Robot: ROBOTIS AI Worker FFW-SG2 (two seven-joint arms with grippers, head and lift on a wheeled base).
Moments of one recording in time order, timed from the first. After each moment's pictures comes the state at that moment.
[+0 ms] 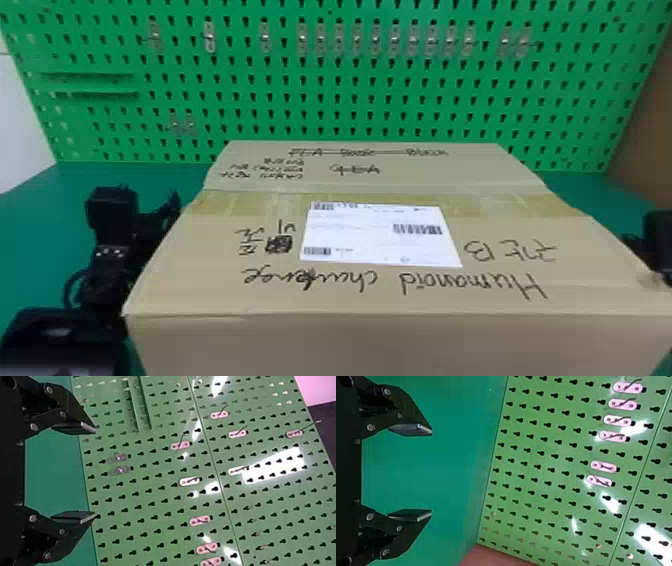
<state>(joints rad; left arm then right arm) -0.22 0.13 0.12 -1.55 -0.14 0.03 0.03 -0.24 -0.26 -0.27 -1.49 0.07 0.32 0.20</state>
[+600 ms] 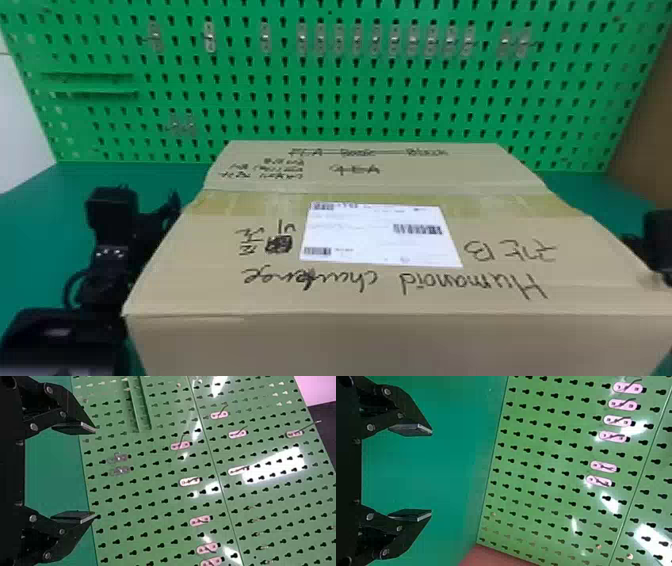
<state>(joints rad) -0.22 0.13 0.12 -1.55 -0.14 0.03 0.03 -0.24 -0.26 -0.27 -1.49 0.07 0.32 0.20</state>
